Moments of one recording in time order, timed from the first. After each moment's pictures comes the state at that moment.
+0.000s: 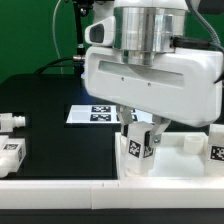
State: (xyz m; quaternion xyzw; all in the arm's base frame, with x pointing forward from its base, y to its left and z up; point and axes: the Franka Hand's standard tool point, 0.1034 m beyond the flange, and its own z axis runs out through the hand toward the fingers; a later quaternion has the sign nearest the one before) arm 0.637 0.003 0.076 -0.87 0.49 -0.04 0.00
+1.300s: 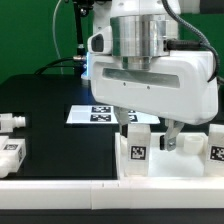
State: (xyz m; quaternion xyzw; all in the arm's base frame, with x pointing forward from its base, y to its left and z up) arm 0.624 0.012 0.068 -0.90 0.43 -0.04 0.04
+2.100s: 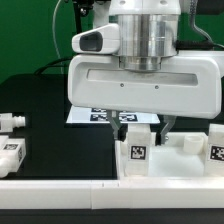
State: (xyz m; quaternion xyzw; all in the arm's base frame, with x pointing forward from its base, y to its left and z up) arm 0.626 0.005 0.069 -0.98 0.20 -0.04 0.01
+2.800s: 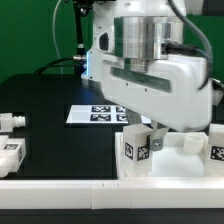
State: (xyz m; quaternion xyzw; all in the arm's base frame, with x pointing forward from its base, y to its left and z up) arm 0.631 0.012 0.067 -0.80 0.60 -0.03 0.04
